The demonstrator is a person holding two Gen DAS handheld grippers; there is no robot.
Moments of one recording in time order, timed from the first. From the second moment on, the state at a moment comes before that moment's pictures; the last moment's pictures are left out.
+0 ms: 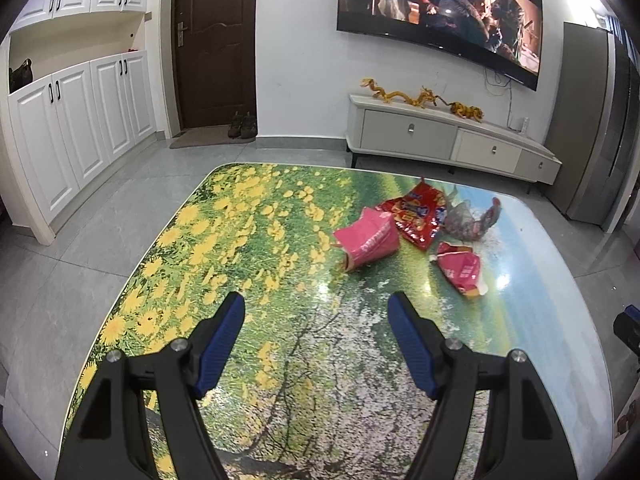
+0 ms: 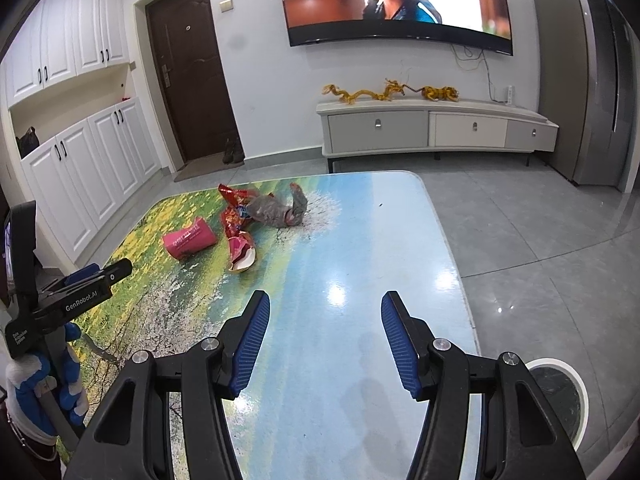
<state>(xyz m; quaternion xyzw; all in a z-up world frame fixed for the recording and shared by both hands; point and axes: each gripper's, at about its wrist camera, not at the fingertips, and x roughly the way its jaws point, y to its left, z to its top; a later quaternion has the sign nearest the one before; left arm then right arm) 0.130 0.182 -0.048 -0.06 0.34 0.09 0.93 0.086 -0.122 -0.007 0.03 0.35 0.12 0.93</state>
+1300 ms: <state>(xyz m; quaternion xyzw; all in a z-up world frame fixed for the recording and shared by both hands) 0.189 0.204 -0.060 -0.09 0.36 -0.04 0.93 0.160 -0.054 -0.037 0.01 0.38 0.21 0.90</state>
